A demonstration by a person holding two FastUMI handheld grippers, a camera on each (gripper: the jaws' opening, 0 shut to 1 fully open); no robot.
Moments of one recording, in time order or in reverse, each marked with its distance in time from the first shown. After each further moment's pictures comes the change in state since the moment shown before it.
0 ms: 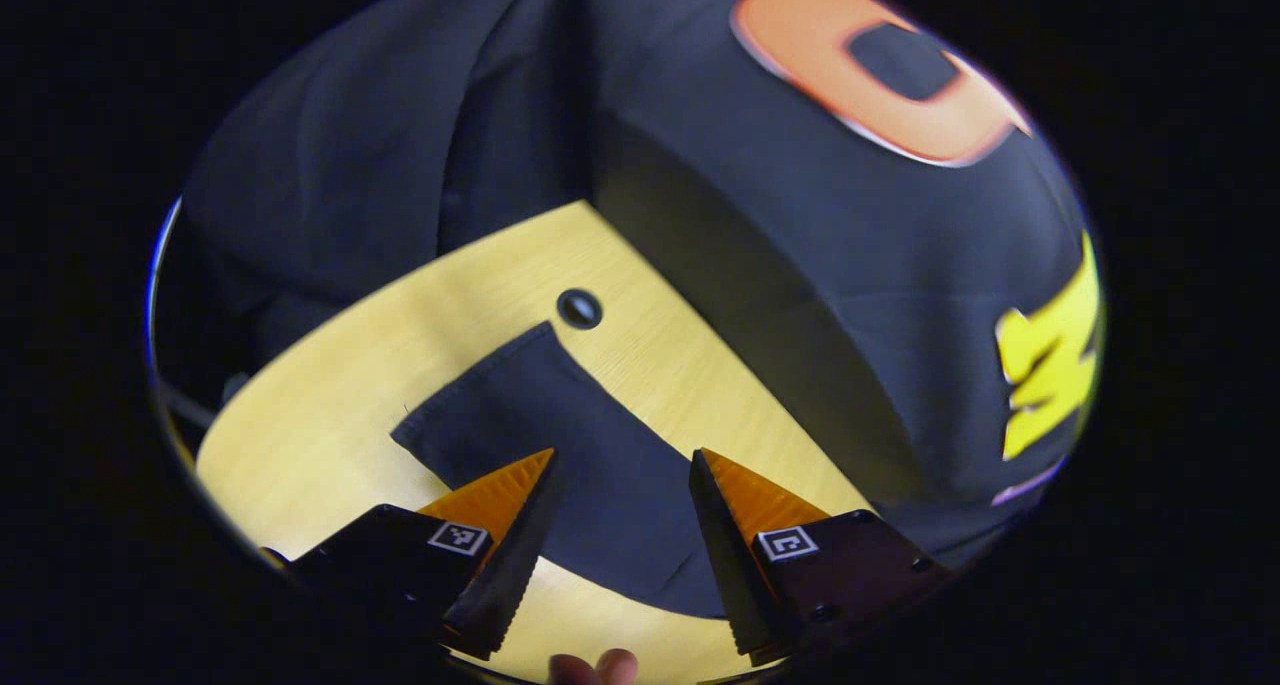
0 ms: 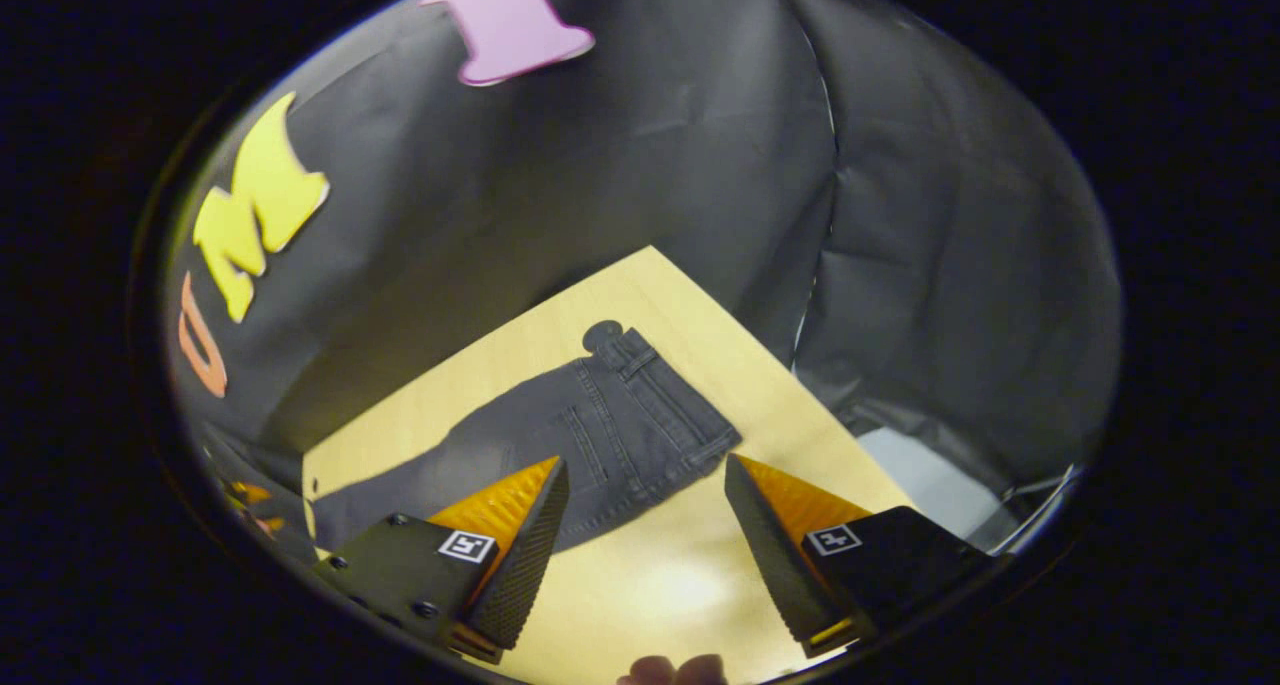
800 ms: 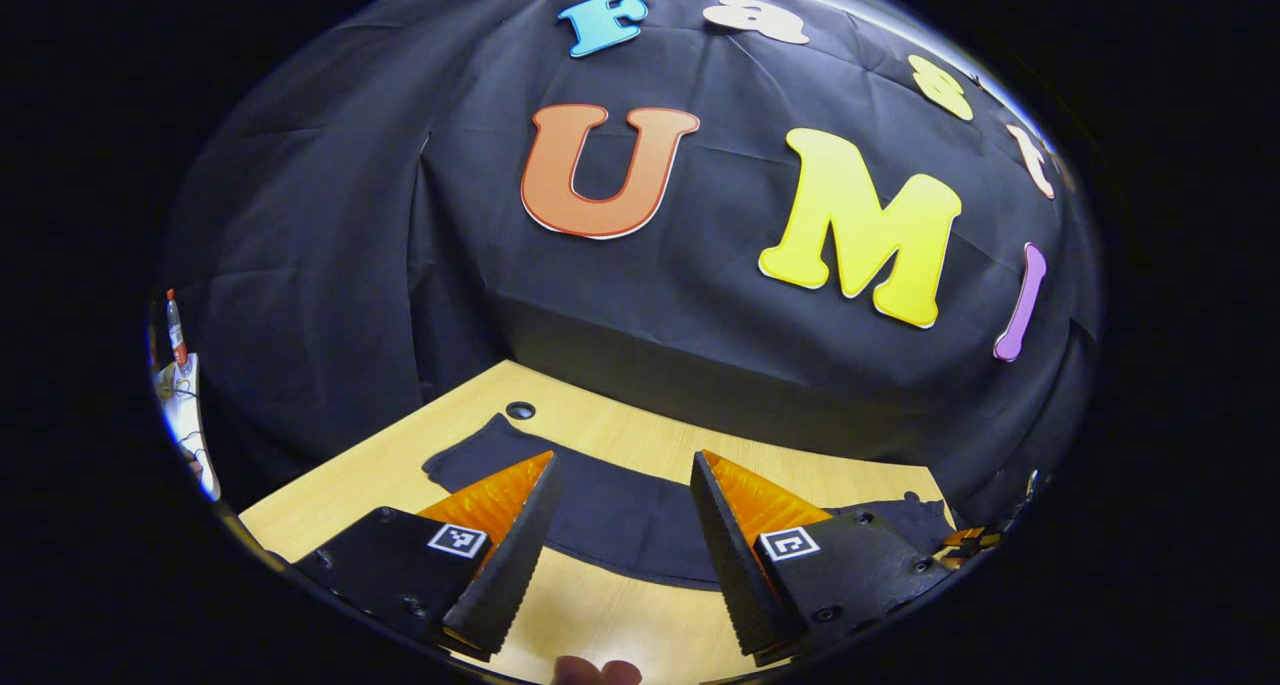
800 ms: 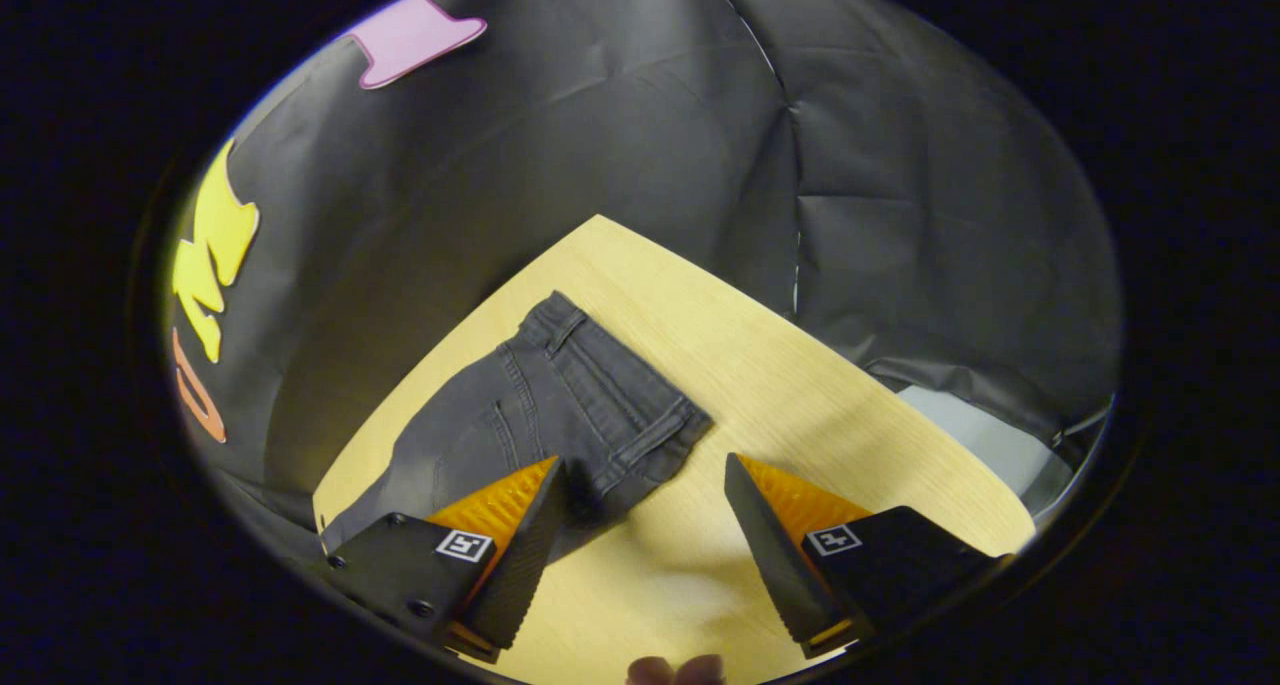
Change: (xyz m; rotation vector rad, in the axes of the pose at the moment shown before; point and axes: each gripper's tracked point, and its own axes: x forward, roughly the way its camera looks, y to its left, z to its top) left arm -0.123 -0.092 -0.091 0.347 -0.405 -0.024; right arm 0.103 -0.036 -0.032 0.234 0.042 0.027
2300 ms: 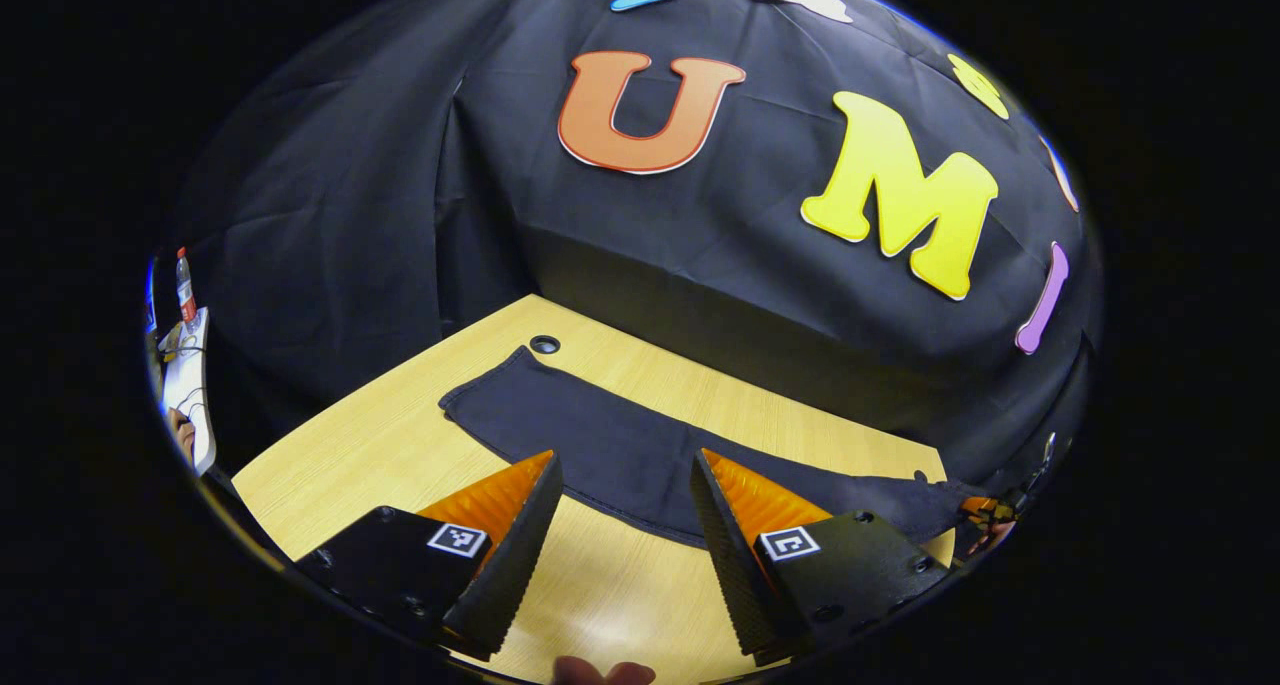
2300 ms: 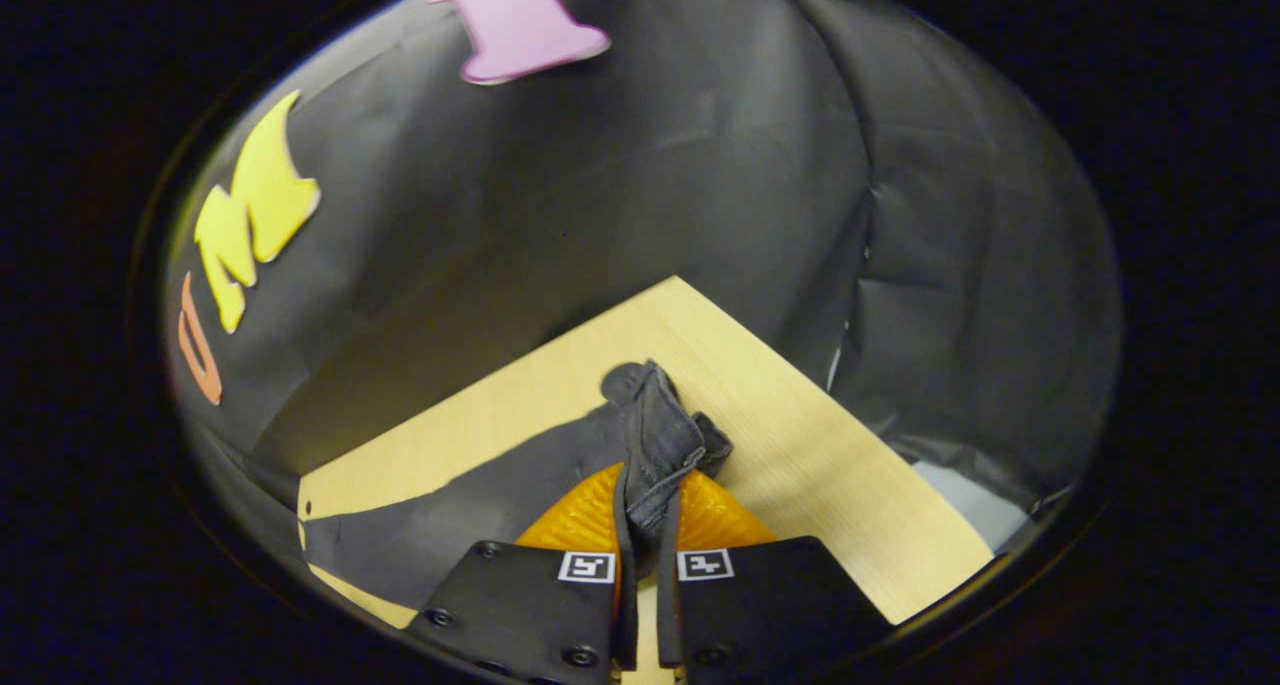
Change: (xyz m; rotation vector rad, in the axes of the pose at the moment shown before) left arm 0.003 0.044 -0.043 -0.077 0.159 0.046; right arm -0.051 0.097 0.054 -0.235 -0.169 0.086
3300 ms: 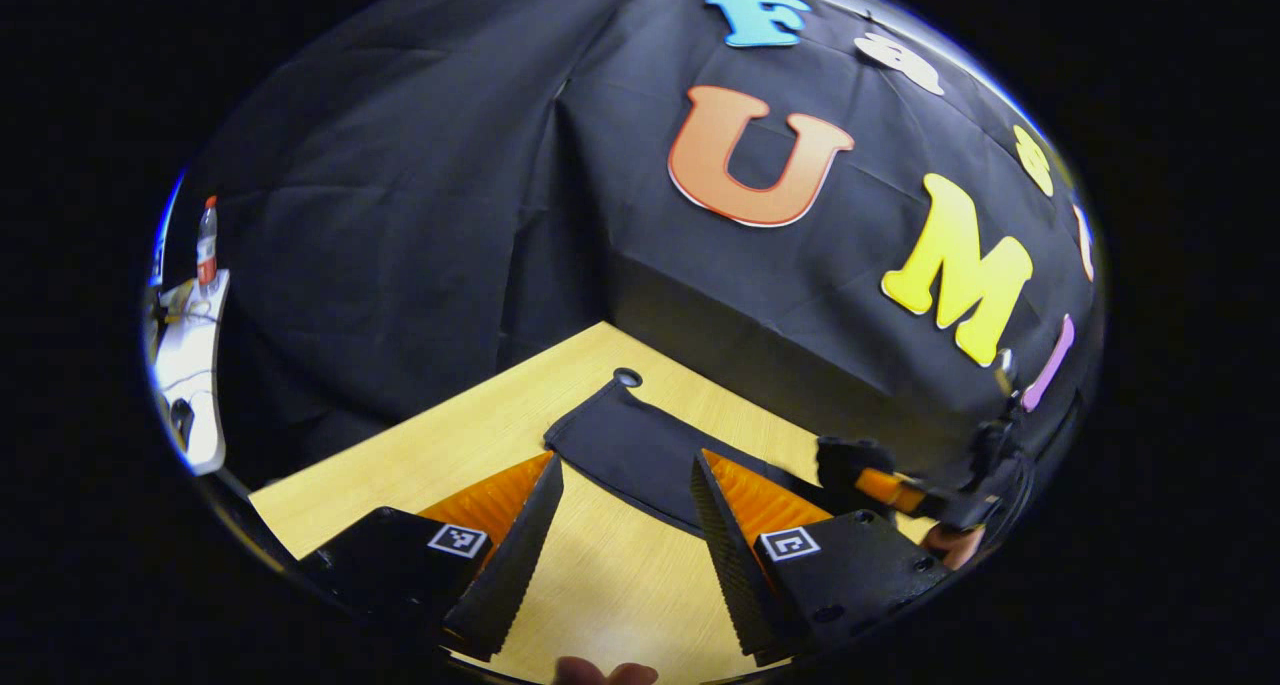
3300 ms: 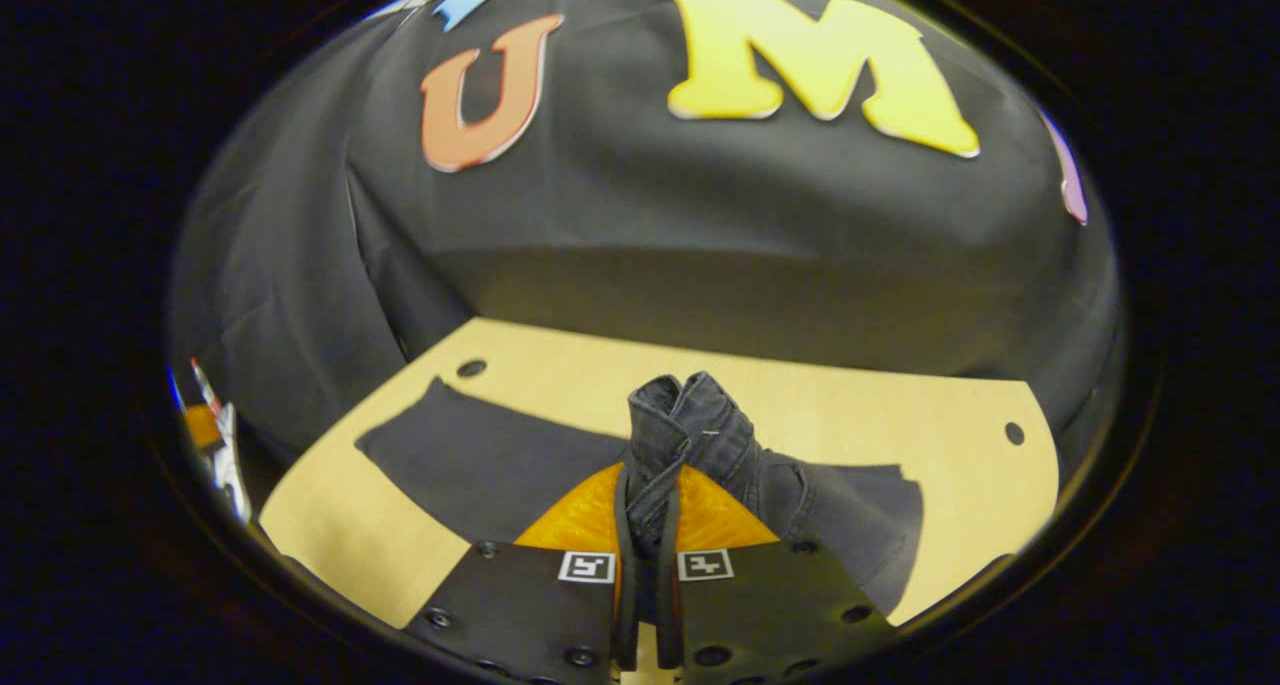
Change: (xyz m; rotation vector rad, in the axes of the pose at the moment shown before) left arm -0.012 0.152 0.017 -0.179 -0.059 0.025; right arm -0.058 0.361 -0.205 -0.640 0.083 0.362
